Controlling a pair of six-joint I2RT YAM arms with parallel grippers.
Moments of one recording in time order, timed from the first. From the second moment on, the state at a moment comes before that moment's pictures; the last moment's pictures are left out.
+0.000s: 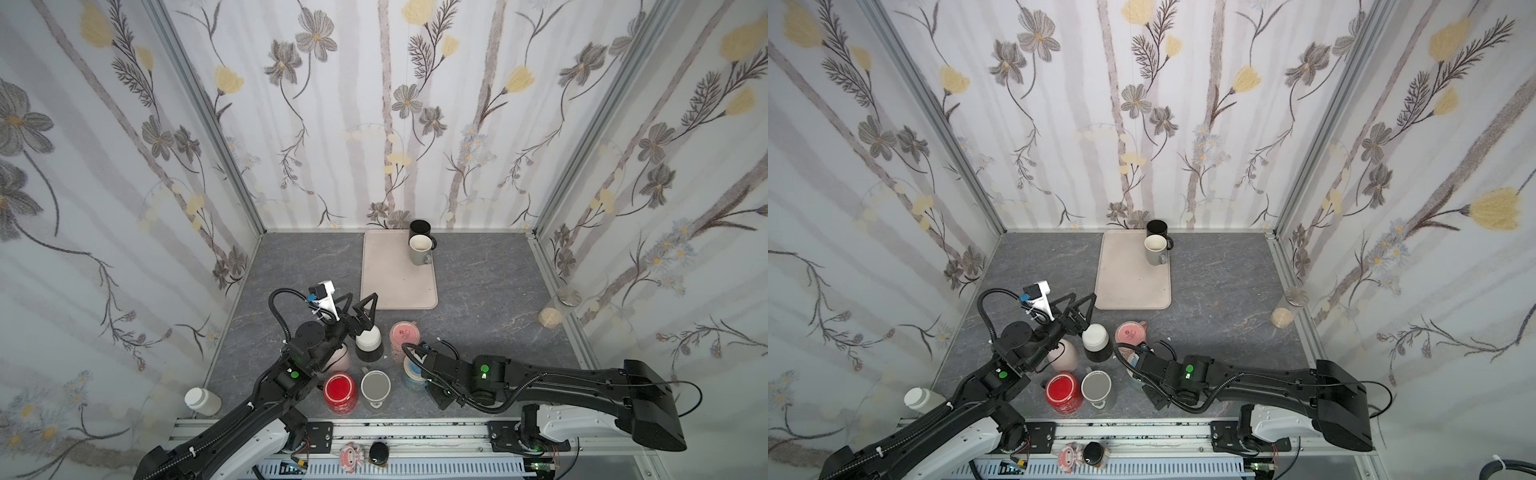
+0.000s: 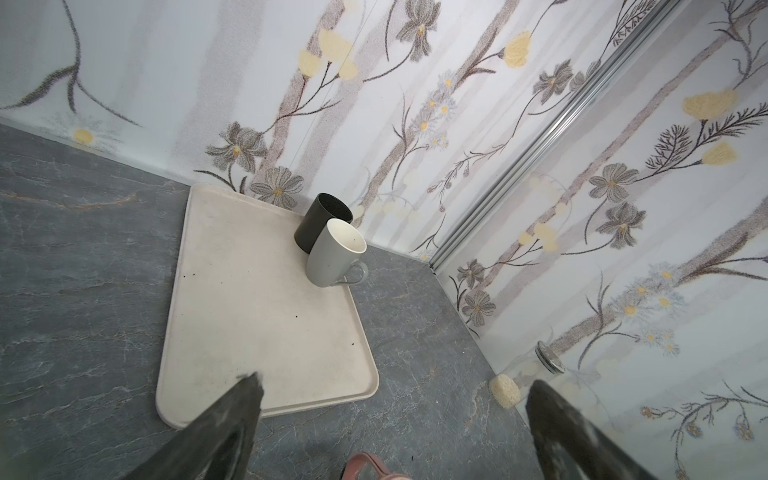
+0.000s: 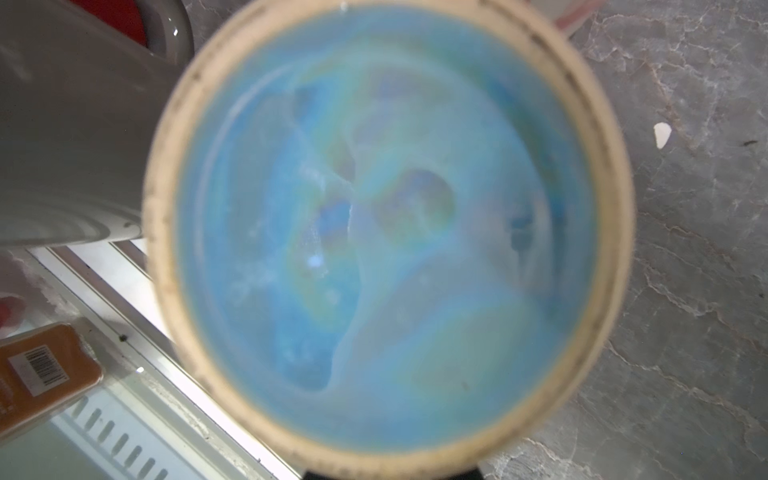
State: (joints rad) left arm -0.65 0.77 0.36 0.41 -0.10 -0.66; right arm 1.28 1.21 0.73 -0.69 0.15 0.56
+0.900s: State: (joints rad) left arm -0.65 0.92 0.50 0.54 0.18 -0.72; right arm 0.85 0.98 0.91 -0.30 0.21 0.43
